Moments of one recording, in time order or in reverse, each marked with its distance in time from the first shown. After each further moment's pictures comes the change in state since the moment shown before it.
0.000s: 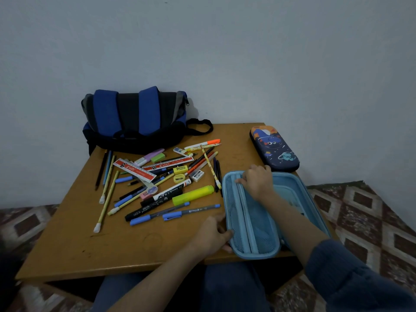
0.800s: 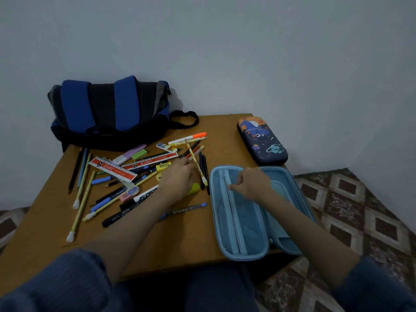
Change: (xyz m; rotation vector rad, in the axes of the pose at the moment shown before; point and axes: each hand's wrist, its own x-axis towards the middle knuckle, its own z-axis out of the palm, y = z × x) left_hand 0.076 0.029 -0.083 1.062 0.423 0.308; right_hand -0.022 0.012 -0.012 0.322 -0.119 0.083
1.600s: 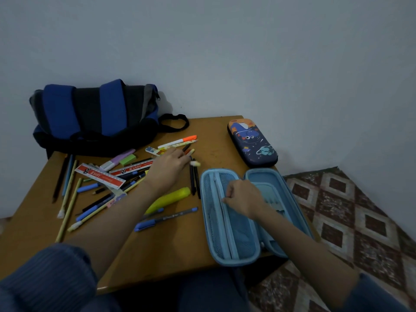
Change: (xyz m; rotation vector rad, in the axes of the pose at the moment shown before) left_hand 0.026 -0.012 -0.011 0.053 0.264 0.316; right_hand -0.020 0.002 0.008 0.120 -0.042 -0.019
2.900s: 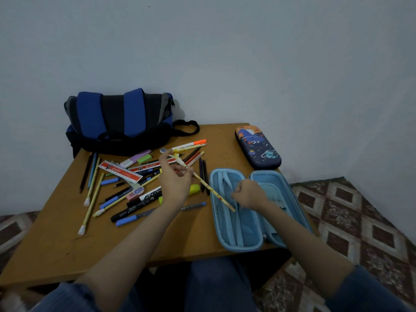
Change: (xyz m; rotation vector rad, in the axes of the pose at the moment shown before) left_hand -0.036 0.067 -0.042 -1.009 0.378 -0.975; right_hand -0.008 -0.005 -0.003 0.136 -0.020 0.082
